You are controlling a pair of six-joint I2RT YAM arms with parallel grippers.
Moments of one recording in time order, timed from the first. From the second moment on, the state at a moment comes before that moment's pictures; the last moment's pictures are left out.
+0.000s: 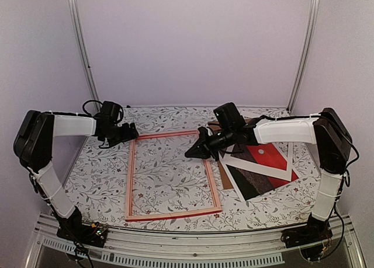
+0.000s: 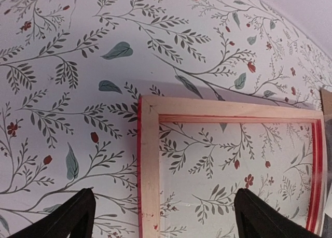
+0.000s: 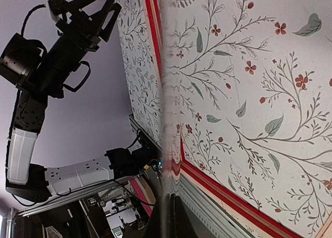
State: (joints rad) left arm -0.26 1.75 1.05 -0.19 -0.02 -0.50; right arm 0.77 1.90 1.31 -0.10 -0.72 1.17
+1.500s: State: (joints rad) left arm -0.26 1.75 1.05 -0.19 -0.03 -0.50; right arm 0.79 1.98 1.38 -0.24 -0.65 1.02
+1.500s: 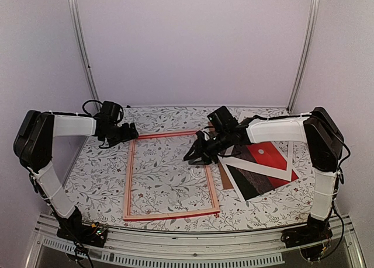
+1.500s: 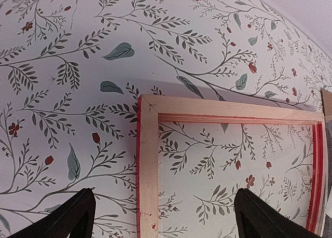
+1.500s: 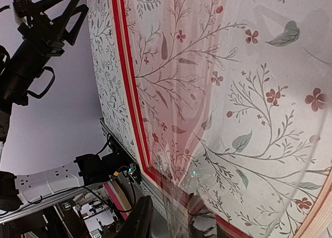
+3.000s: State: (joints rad) left arm -0.27 1.75 1.03 -0.19 -0.03 -0.50; right arm 0.81 2.00 1.43 -0.21 -0.65 1.02
